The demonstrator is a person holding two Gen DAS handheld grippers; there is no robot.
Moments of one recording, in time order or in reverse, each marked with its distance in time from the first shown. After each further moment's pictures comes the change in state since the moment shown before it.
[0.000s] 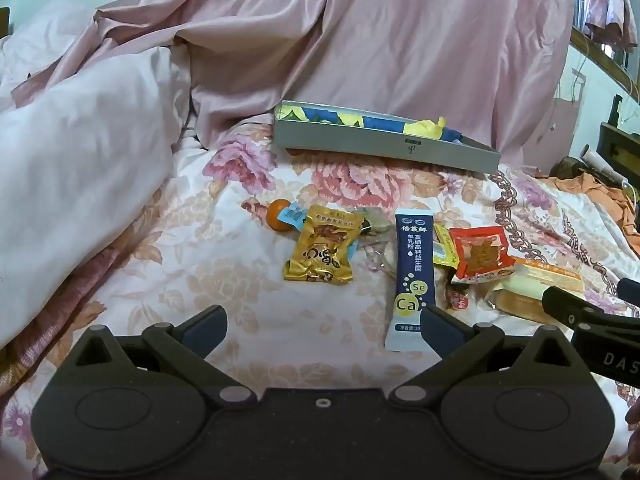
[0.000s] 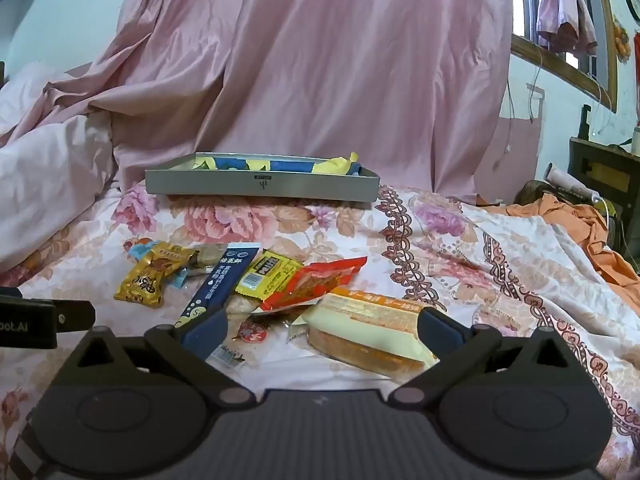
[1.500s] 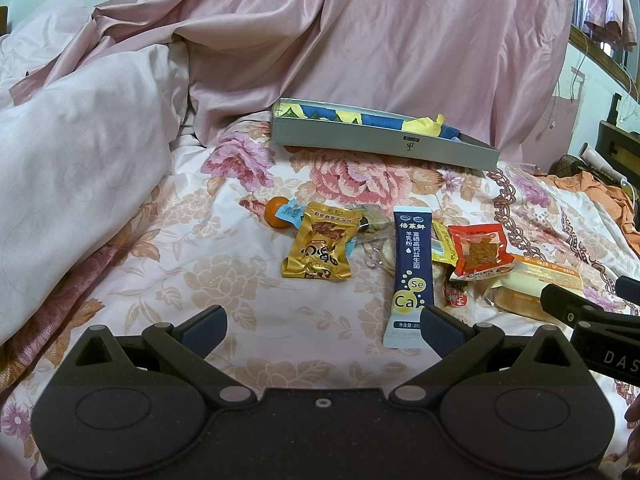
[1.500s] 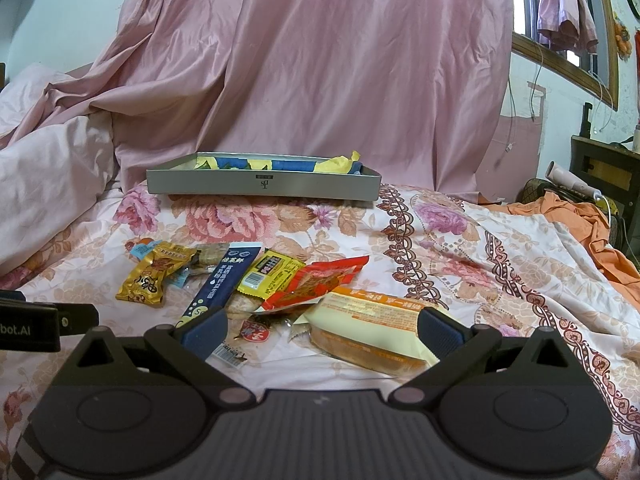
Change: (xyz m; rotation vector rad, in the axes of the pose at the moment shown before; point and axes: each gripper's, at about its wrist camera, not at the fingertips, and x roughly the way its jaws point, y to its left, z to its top) left arm 0.000 0.000 0.000 -0.006 0.006 -0.004; right arm 0.000 0.000 0.000 0.001 0.002 0.002
